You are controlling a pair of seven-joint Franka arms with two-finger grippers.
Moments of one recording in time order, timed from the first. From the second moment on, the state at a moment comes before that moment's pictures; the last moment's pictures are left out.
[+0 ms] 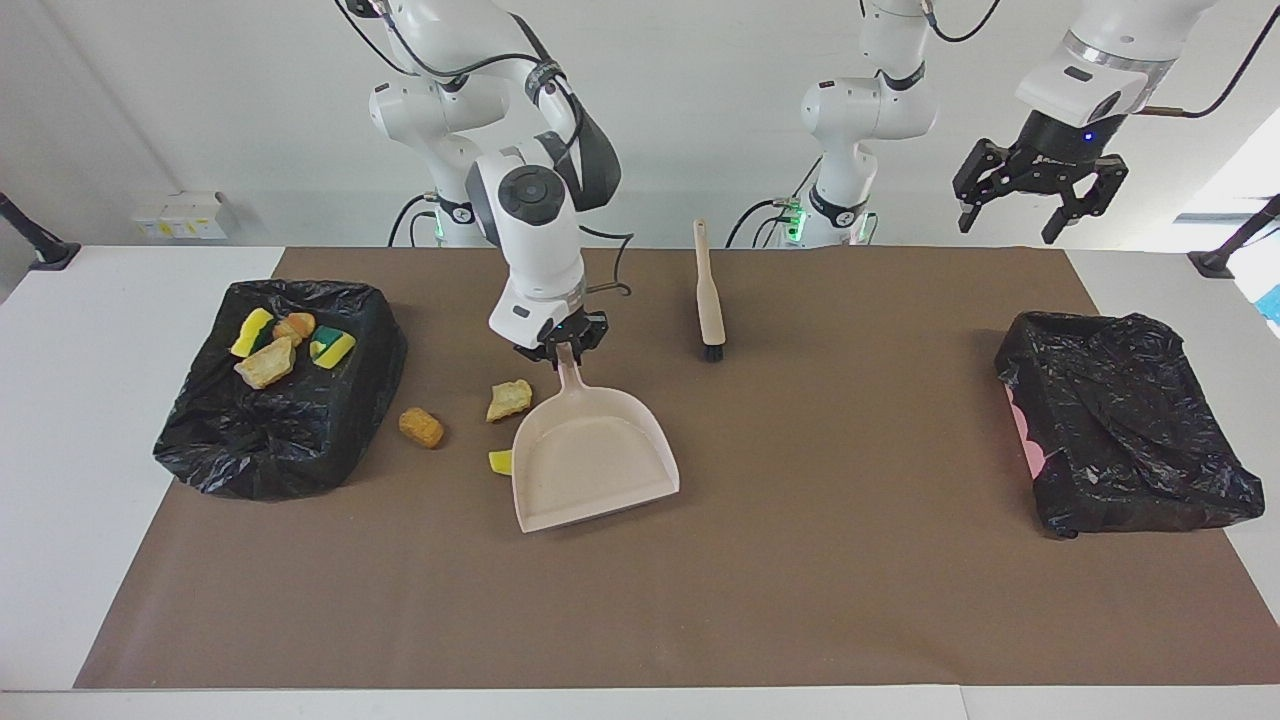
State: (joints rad) left arm -0.08 -0.04 -0.04 -1.46 -0.02 1.49 0.12; right arm 0.37 0.23 0.11 -1.83 0.04 2.02 0.31
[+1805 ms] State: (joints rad) left arm -0.08 -0.04 -0.05 -1.46 -0.02 1.48 0.12; right arm 0.64 0.43 0.11 -1.56 0.04 1.93 0.67
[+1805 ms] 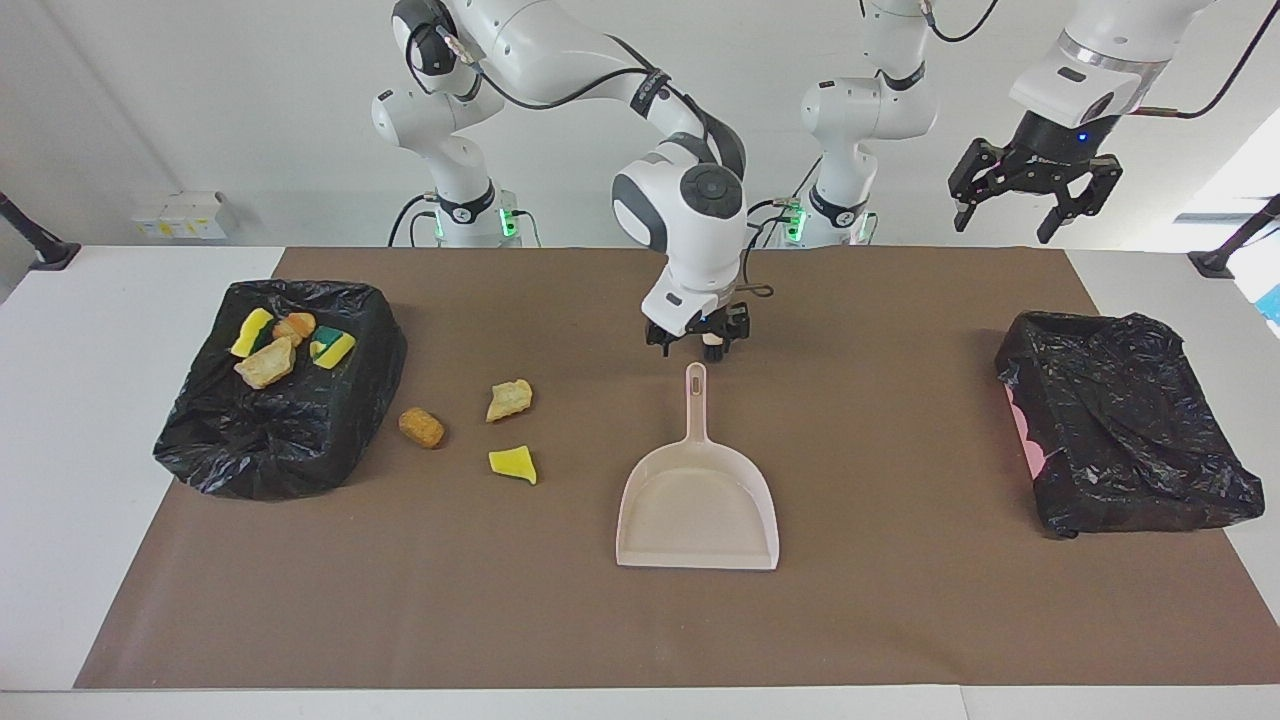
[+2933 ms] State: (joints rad) left arm -0.15 0.10 -0.41 -1.87 0.08 2.05 -0.37; right arm 0.88 0.21 0.12 -2.02 0.13 2.09 0.88
